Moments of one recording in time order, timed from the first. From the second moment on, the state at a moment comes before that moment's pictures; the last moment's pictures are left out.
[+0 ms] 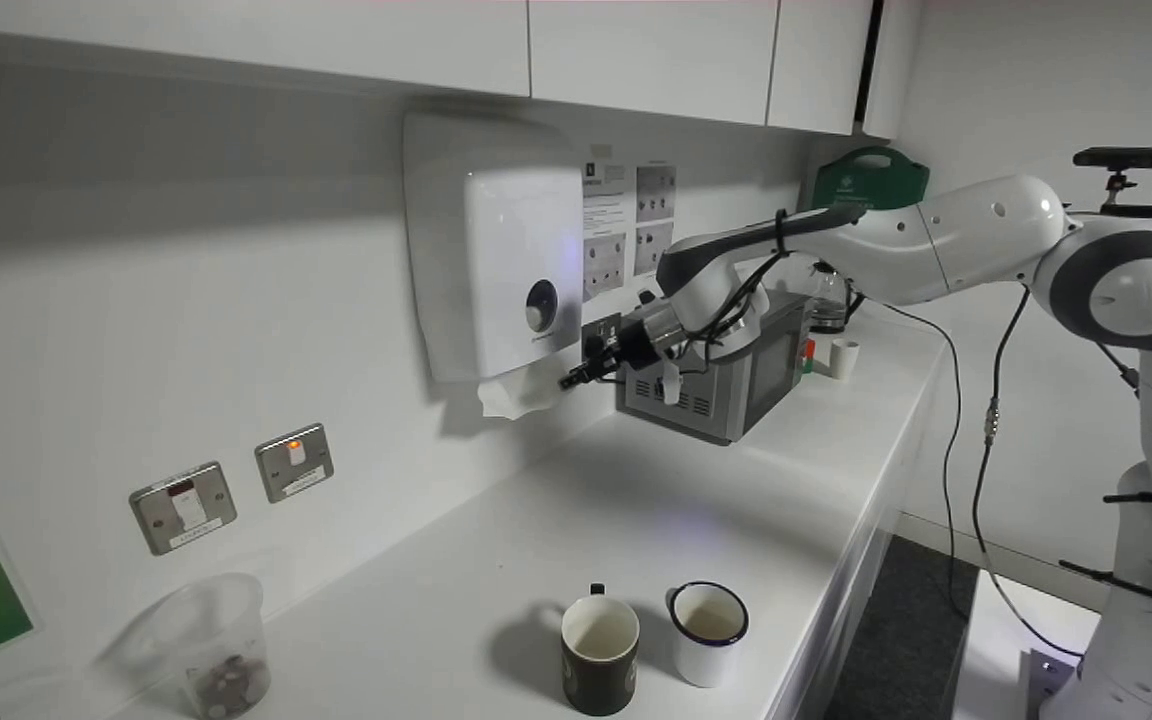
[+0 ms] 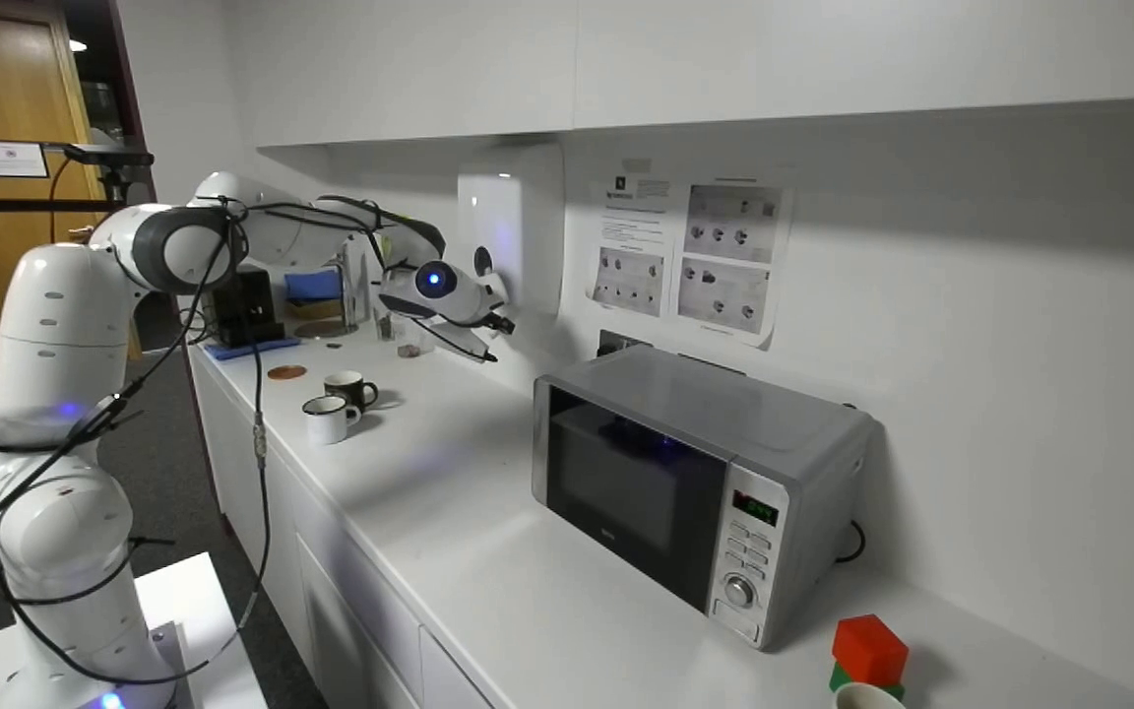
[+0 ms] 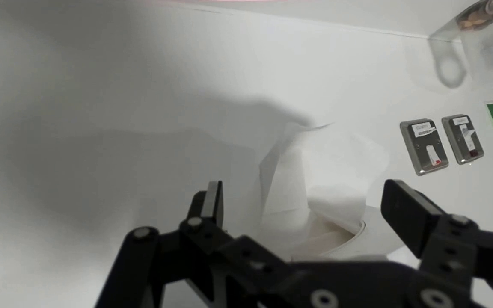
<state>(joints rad) 0.26 0.29 -0.05 -1.76 1.43 2.78 -1.36</state>
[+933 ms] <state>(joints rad) 0.26 0.36 -0.06 -1.70 1.42 2.78 -1.36</state>
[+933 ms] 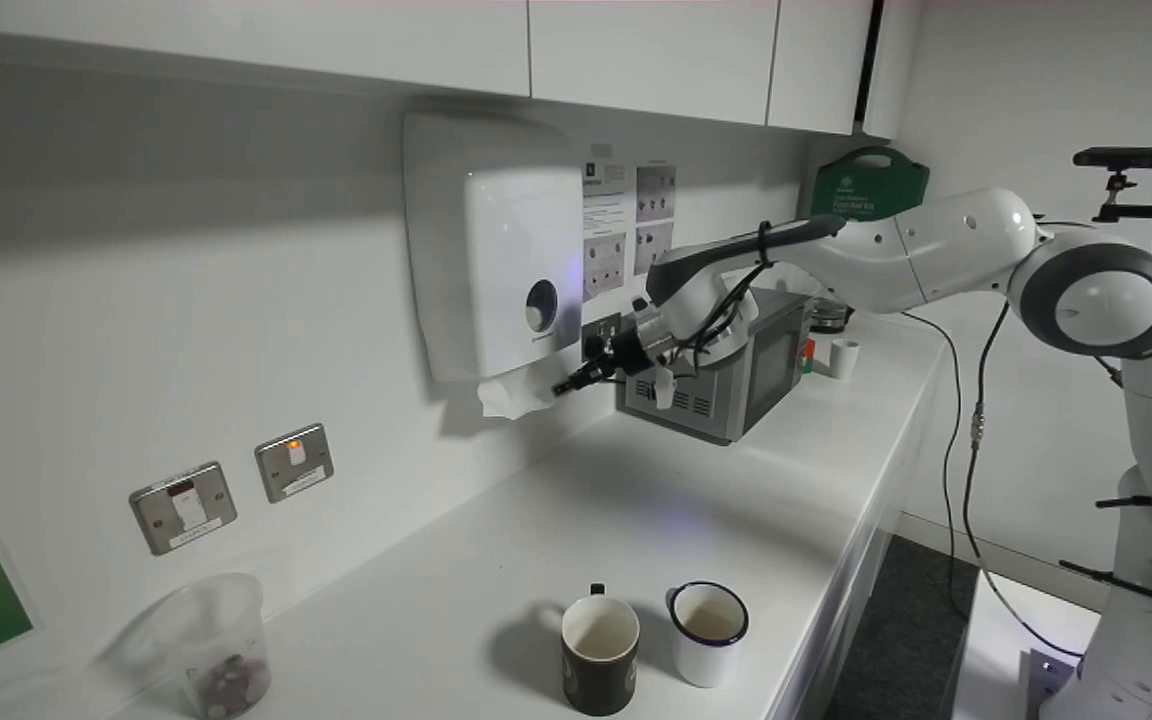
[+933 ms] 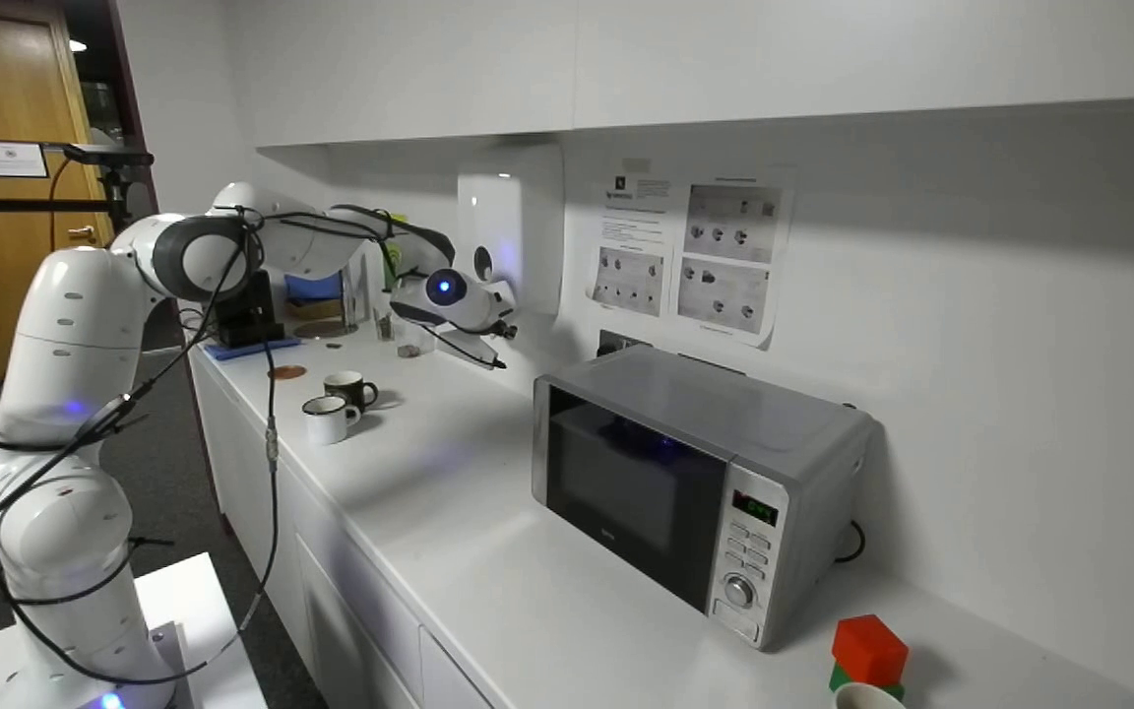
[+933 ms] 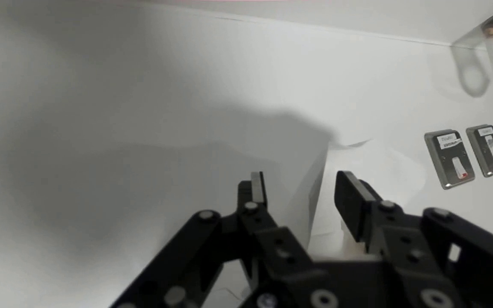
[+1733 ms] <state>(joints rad) 0.26 0.35 -0.09 -1.71 1.42 2.78 -1.36</state>
